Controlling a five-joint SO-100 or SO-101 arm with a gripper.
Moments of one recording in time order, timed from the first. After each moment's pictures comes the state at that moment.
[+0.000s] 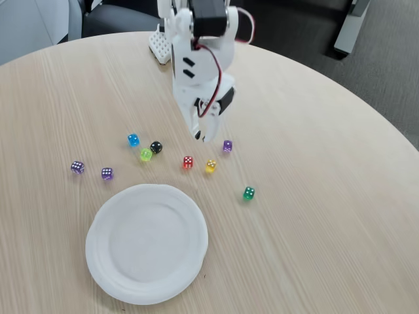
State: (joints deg) arm -8.3 100.7 104.9 73.6 48.8
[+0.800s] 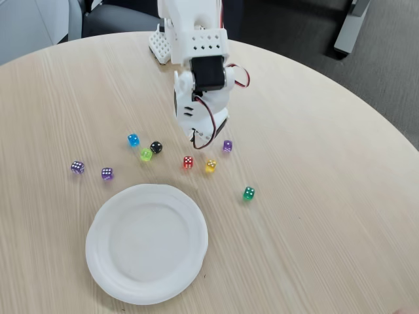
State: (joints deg) arm -8.2 83.8 106.3 73.2 51.5
